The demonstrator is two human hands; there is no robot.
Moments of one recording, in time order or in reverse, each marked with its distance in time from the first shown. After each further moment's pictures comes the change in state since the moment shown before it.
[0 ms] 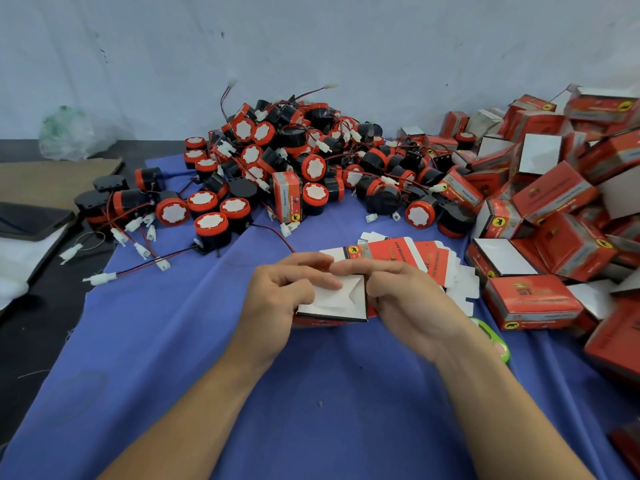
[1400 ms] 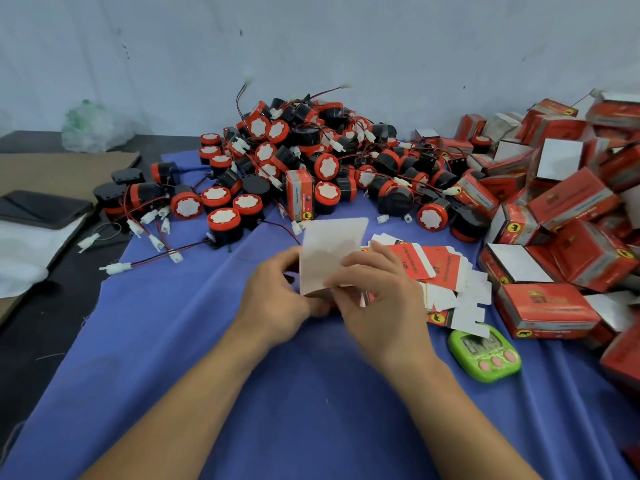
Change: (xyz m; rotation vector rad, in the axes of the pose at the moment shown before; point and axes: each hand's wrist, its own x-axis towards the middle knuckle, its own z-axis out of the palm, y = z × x) left_hand 0.014 -0.020 -0.023 0.518 0.068 -0.018; right_hand -0.003 0.019 0.042 -0.928 0.479 -0.746
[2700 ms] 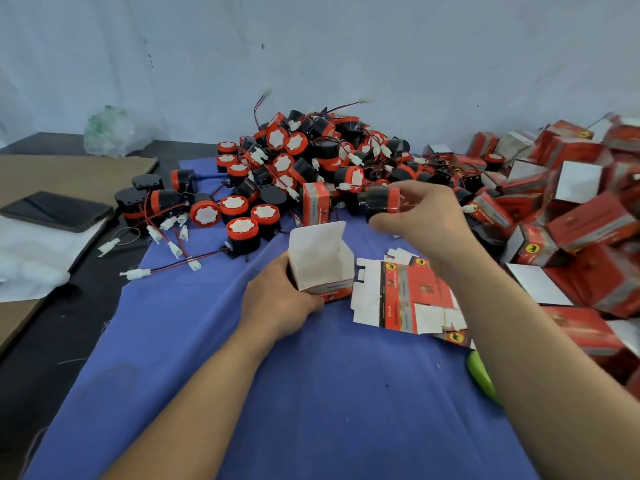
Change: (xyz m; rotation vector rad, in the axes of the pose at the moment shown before) left_hand 0.018 -0.007 -0.017 0.156 0.044 -0.250; right_hand 0.126 0.016 -0.024 0.131 -0.260 0.469
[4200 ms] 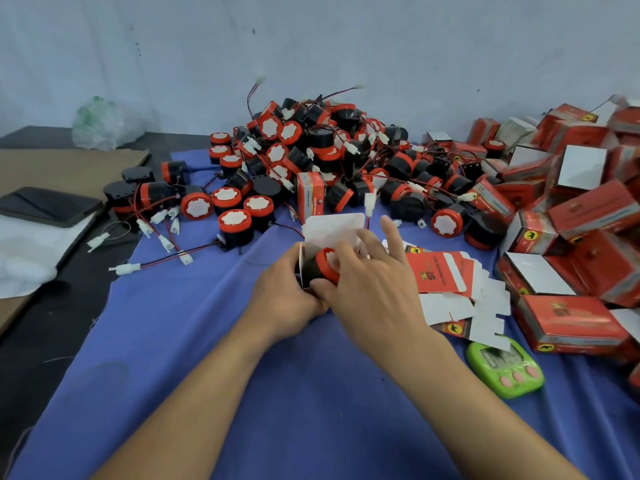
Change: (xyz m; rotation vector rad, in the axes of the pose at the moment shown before) left_hand 0.001 -0.004 0.010 -0.090 -0.138 0.198; right_hand -0.082 0.007 0.069 -0.914 -0.012 -0.405
